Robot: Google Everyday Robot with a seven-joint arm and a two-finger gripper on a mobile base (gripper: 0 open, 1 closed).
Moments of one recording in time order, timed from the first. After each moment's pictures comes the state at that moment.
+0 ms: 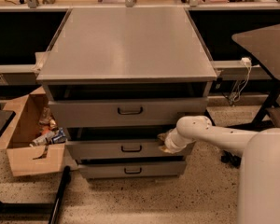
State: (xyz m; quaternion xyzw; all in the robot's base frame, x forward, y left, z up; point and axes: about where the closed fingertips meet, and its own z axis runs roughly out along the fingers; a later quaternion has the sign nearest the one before) arm 0.644 -0.130 0.412 -0.74 0.64 0.03 0.22
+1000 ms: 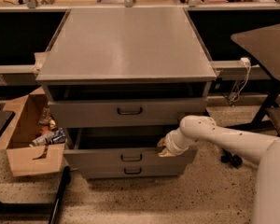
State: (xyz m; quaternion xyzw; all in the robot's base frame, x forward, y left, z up) arm 0.617 -0.117 0.438 -0.75 0.62 0.06 0.23
